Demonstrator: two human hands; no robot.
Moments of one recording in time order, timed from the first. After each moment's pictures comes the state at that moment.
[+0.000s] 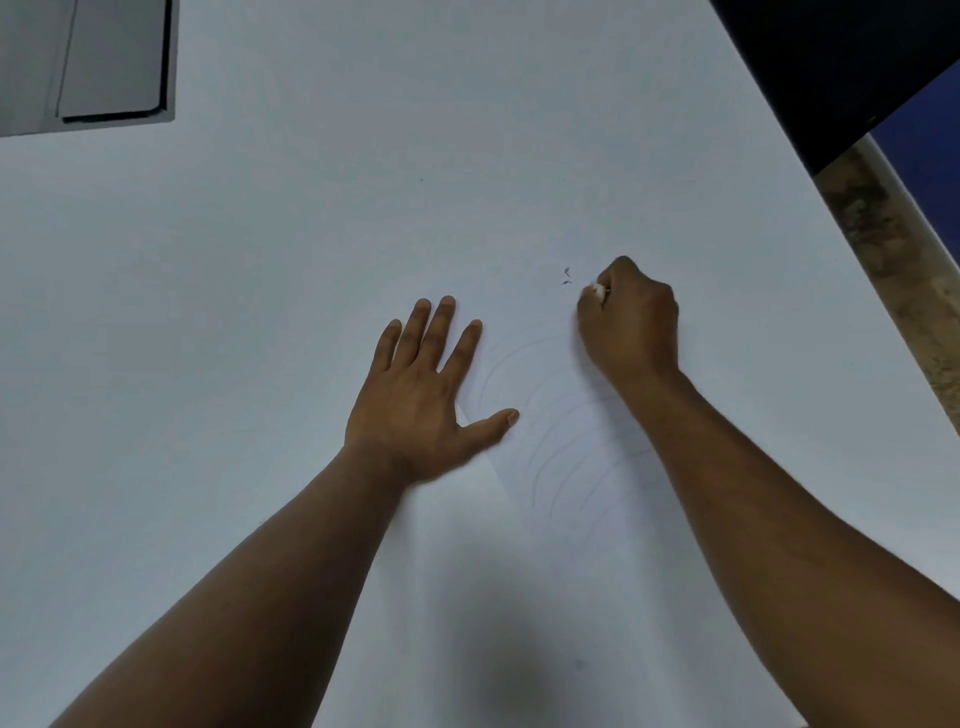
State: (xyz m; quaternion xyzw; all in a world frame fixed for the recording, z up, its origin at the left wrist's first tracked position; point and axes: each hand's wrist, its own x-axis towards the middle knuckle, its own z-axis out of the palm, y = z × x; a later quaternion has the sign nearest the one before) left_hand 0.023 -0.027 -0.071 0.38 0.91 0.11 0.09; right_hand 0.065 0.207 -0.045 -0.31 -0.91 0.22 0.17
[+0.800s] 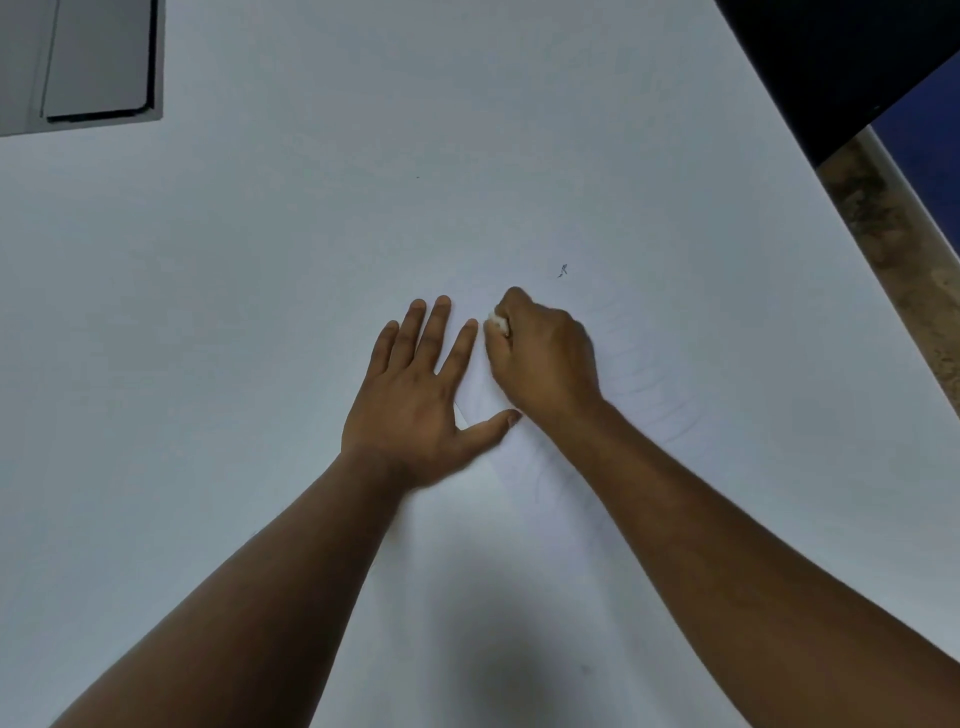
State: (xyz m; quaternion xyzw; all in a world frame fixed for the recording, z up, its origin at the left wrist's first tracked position) left_hand 0.022 -0.027 -0.074 0.38 0.91 0.11 0.08; right_hand 0.058 0.131 -0.050 -0.17 -0.96 0.20 0.12
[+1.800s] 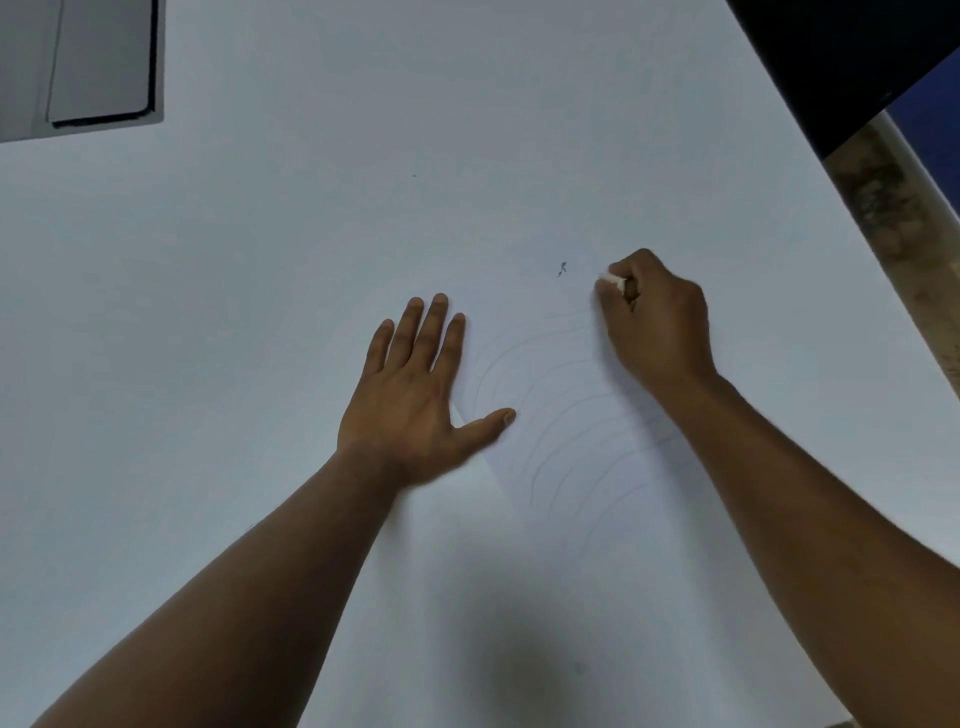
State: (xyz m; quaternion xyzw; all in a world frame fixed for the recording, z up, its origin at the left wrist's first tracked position) left_hand 0.023 -0.025 -0.068 0.37 0.92 0.09 0.10; right_hand 0.085 0.226 -0.039 -0.25 -0.92 0.25 0.17
